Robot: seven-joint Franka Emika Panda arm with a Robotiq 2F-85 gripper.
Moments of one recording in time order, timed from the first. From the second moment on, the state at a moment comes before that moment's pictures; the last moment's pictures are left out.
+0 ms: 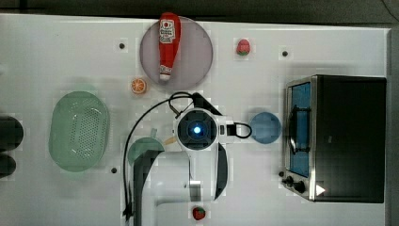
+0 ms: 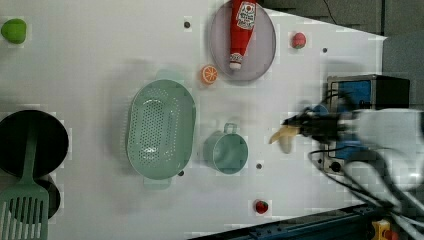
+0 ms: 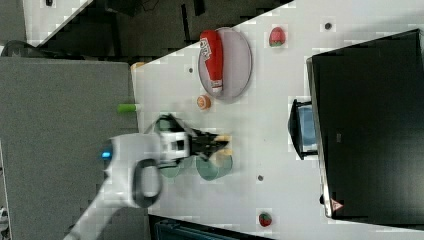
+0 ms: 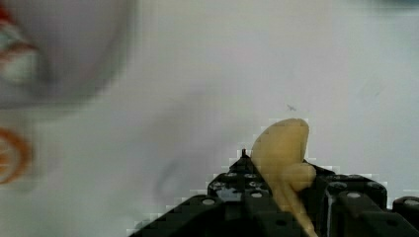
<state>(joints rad) -0.07 0.02 0.11 -2.42 0.00 0.85 0.00</state>
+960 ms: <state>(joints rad) -0.09 -0.13 -0.21 -1.86 0.00 0.24 -0.13</state>
